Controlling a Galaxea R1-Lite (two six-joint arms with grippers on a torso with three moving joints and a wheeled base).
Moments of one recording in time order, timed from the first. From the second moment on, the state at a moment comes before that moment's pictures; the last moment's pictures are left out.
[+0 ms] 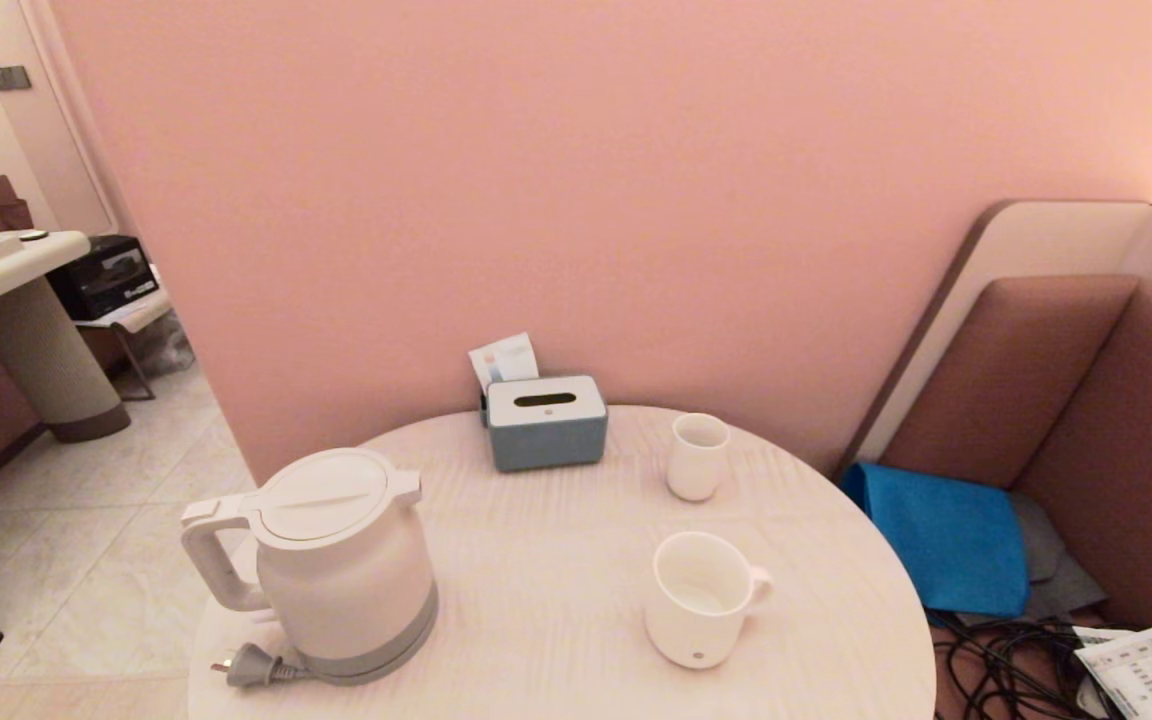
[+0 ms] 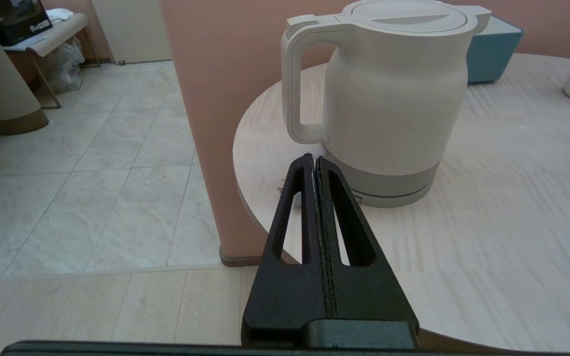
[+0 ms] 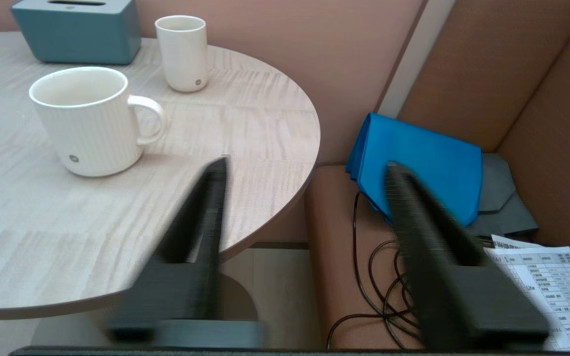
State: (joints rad) left arm 0.01 0.00 0.00 -0.02 0.00 0.00; right arm 0.00 0.00 0.00 0.01 0.02 -0.04
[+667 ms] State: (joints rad) left arm 0.02 0.00 0.00 -0.02 0.00 0.00; right arm 0.00 0.00 0.00 0.01 0.02 -0.05
